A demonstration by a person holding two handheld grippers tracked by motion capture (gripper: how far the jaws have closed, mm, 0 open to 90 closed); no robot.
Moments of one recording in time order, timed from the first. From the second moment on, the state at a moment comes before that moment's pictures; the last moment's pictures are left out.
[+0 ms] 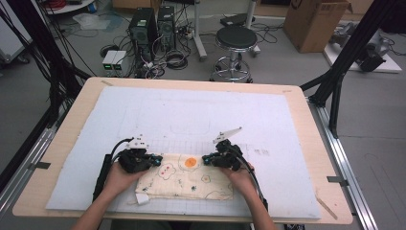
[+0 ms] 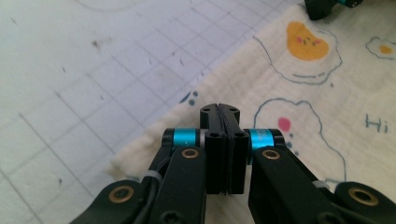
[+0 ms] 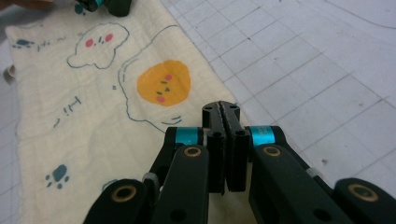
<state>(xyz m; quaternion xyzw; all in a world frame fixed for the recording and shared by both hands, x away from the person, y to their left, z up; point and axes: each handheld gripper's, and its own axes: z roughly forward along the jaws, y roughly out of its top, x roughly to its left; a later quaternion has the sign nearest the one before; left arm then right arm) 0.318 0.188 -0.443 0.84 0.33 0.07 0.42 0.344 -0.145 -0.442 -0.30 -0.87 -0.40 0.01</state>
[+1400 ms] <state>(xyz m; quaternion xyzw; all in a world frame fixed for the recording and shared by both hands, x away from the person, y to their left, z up) 0.299 0.220 -0.430 0.81 0.32 0.07 0.49 0.314 -0.207 -0.428 -0.31 -0.83 -0.45 -0.04</state>
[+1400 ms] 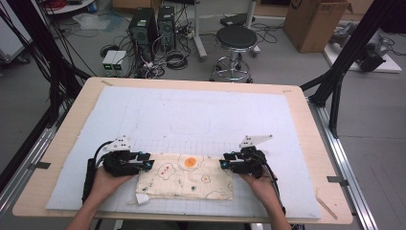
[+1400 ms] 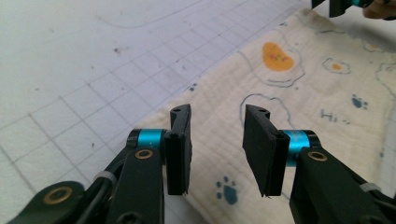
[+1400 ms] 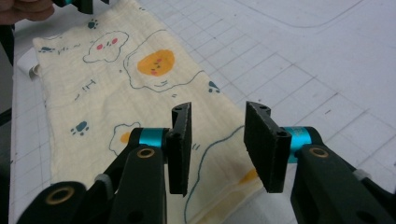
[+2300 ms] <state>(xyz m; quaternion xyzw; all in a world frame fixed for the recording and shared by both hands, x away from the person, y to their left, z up) 0.307 0.228 -0.430 0.79 0.35 0.10 0.49 0.317 -0.216 -0.425 -0.34 -0.83 -0.44 -0.06</state>
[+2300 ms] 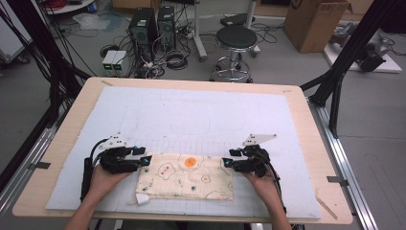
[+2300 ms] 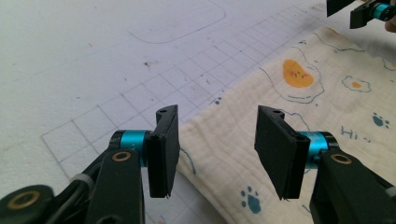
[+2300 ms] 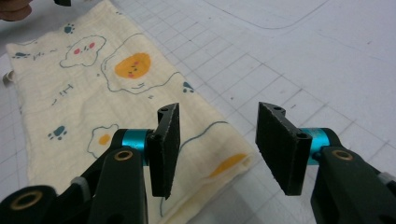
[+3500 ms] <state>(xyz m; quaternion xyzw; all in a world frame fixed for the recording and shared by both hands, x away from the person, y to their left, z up) 0.325 0.212 -0.444 0.82 0.37 0.07 0.42 0.328 -0.207 -0.441 -0.35 -0.85 -0.39 -0.04</state>
